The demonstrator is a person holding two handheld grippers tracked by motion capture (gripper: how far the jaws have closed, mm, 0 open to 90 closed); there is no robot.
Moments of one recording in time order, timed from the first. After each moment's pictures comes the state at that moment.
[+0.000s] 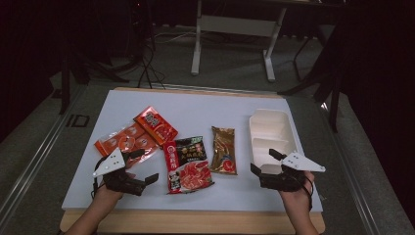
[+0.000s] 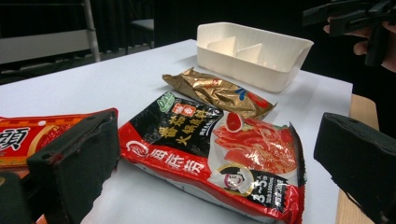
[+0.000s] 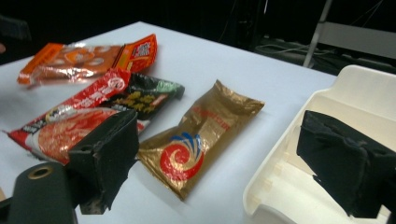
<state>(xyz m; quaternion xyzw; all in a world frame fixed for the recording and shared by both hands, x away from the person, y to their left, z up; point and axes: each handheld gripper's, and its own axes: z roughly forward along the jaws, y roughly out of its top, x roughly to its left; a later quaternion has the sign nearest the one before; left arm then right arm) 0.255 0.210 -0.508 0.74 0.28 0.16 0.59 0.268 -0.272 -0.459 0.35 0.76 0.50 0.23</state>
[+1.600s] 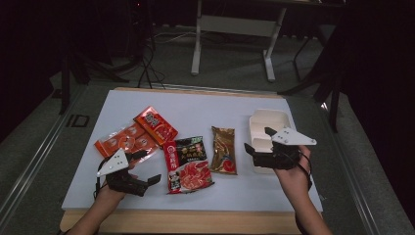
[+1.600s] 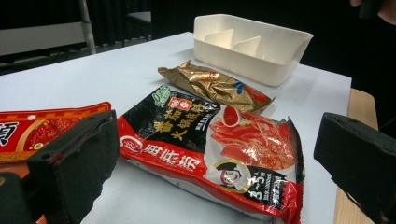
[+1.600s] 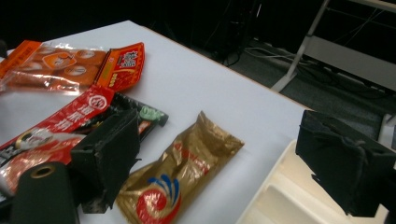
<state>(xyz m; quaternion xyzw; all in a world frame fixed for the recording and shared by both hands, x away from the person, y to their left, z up) 0.256 0.205 -0.511 0.74 0.28 0.15 0.59 0.301 -0.240 -0.402 0.32 0.78 0.46 0.27</state>
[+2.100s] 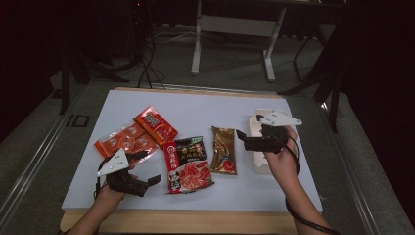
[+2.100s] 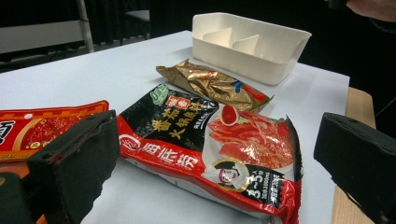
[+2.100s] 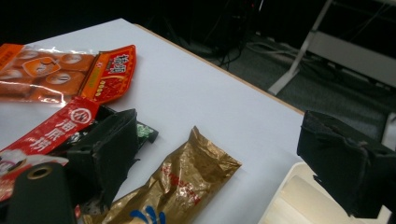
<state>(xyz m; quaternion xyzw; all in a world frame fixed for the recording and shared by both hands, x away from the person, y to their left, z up) 0.256 0.205 -0.511 0.75 0.28 0.15 0.59 0.346 -0.218 -0.397 0.32 0.79 0.45 0.26</state>
